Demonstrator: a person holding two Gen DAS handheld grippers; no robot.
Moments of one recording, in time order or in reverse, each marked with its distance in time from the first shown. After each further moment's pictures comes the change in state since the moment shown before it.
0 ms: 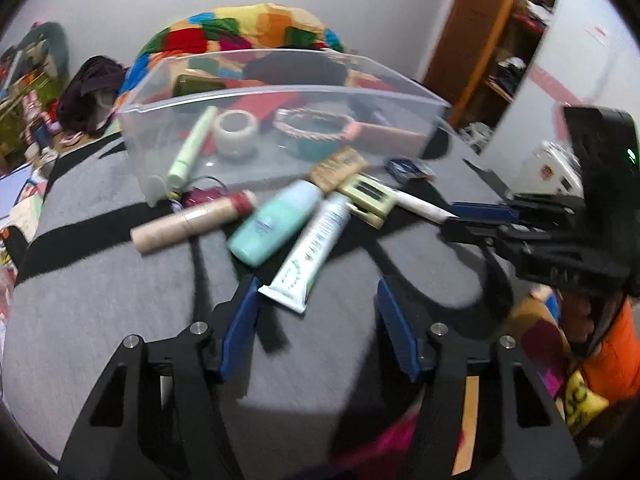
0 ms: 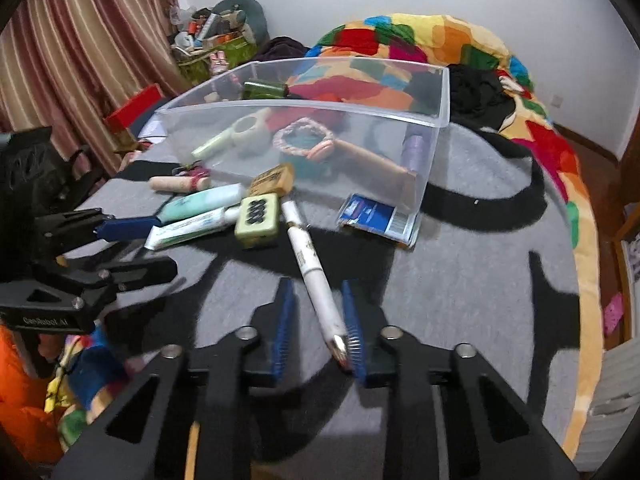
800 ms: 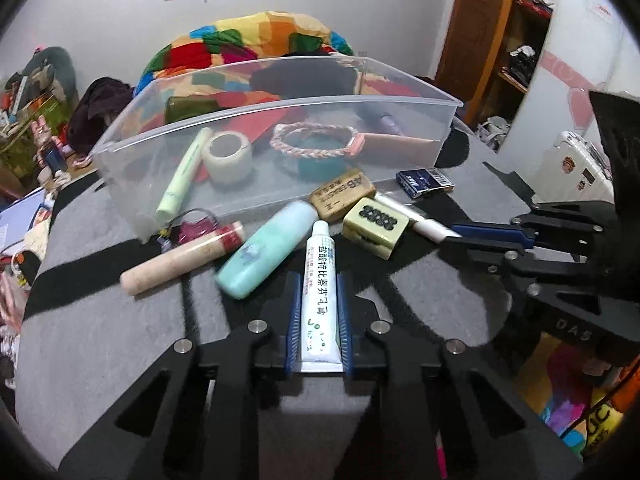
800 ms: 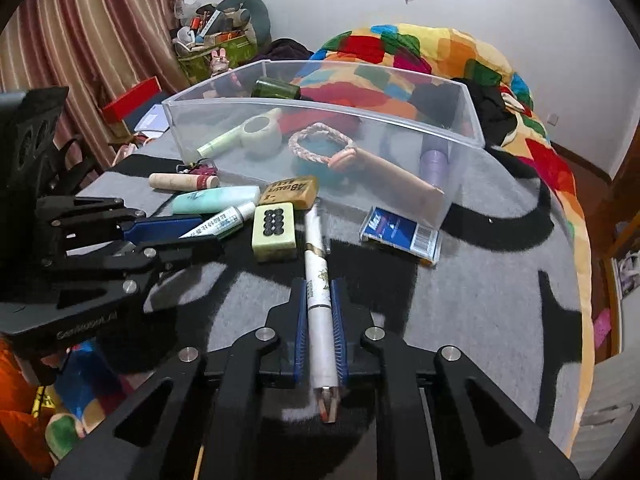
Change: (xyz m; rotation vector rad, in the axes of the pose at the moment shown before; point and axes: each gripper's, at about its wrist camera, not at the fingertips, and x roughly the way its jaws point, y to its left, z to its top) left arm 0.024 -0.009 0.023 0.032 -0.020 0.119; right arm 0.010 0.020 0.008 -0.040 -0.031 -0.114
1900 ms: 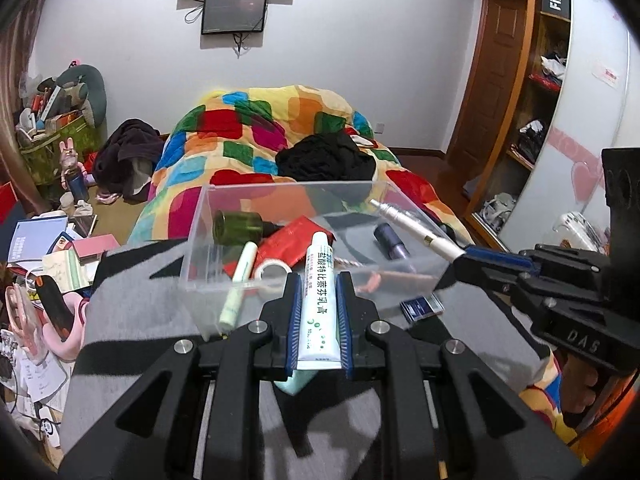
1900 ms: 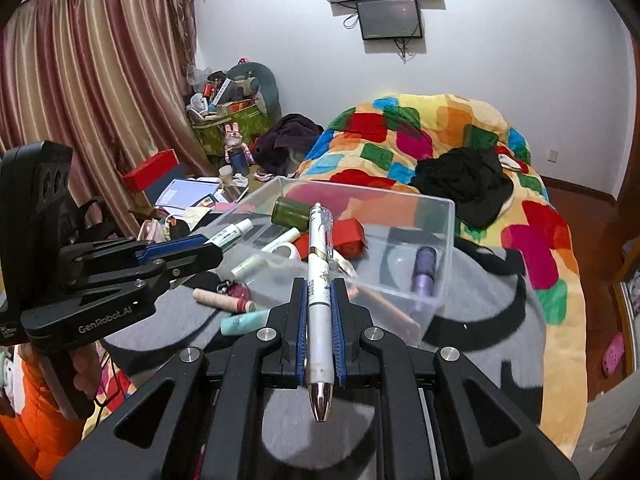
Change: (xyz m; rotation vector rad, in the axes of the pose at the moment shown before) left arm -0.065 0.027 0.063 -0.096 -0.247 0.020; right arm -0.055 0.005 0.071 0.008 -0.226 0.057
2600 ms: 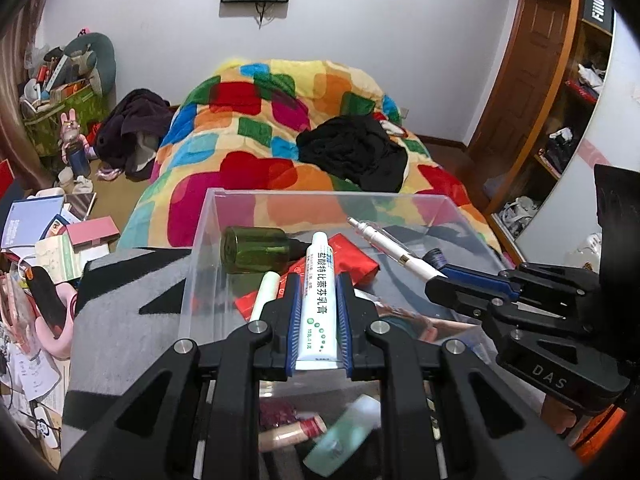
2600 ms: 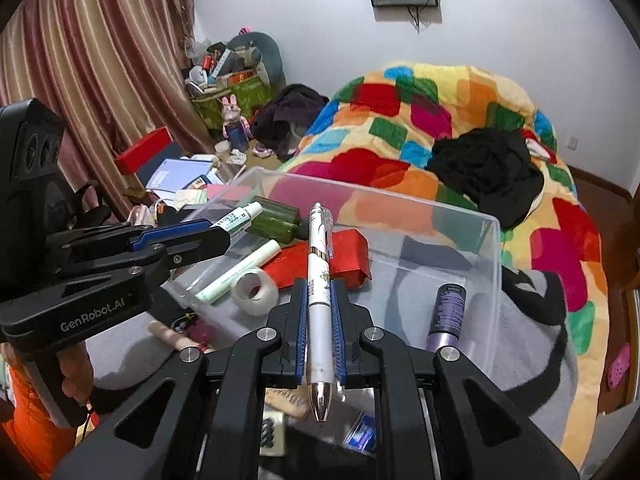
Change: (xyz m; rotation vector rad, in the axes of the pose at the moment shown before) left arm 0.078 0.033 0.034 -0.082 0.105 0.042; right arm 0.100 -0.029 0.036 0.002 0.134 0.031
